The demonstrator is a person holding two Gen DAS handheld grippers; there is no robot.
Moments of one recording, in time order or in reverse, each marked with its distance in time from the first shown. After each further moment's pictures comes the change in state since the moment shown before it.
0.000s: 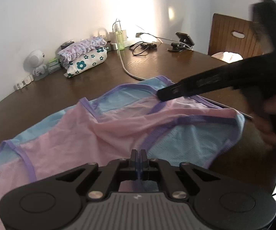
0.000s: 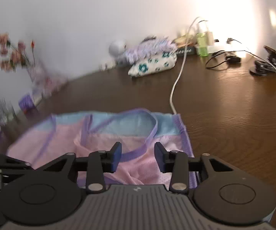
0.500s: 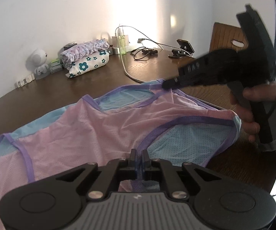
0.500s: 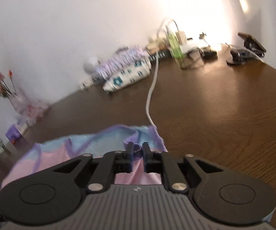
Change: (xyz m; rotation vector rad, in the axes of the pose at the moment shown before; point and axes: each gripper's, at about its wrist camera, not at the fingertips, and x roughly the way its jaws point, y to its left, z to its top) left arm -0.005 0.000 -0.005 -0.015 -0.040 -0.006; right arm -0.009 -0.020 0.004 0.174 -0.142 -0.054
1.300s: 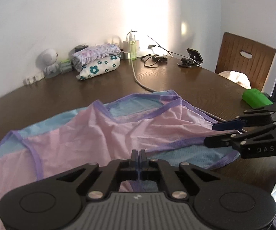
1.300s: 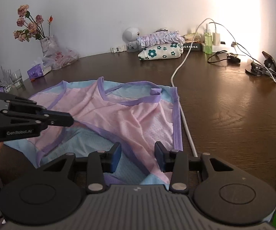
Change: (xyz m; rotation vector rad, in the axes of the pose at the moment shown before) left arm -0.009 0.013 0.003 -0.117 -0.021 0.018; right arm -0.055 0.009 -0.053 -0.303 0.161 0.059
